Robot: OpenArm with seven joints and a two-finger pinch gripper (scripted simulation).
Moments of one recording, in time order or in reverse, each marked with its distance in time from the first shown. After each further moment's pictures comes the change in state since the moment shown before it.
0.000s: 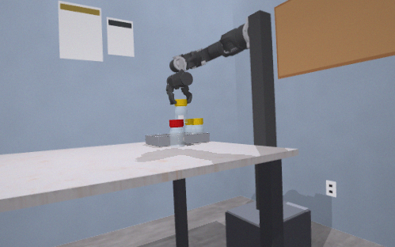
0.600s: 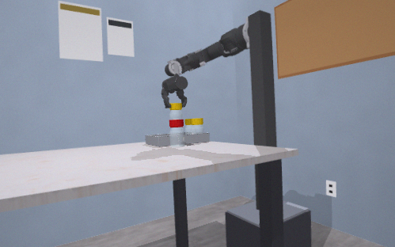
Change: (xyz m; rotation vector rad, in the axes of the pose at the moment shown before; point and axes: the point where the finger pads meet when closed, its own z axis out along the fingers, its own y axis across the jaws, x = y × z) arm -0.022 0.015 0.014 -0.005 0.002 -0.004
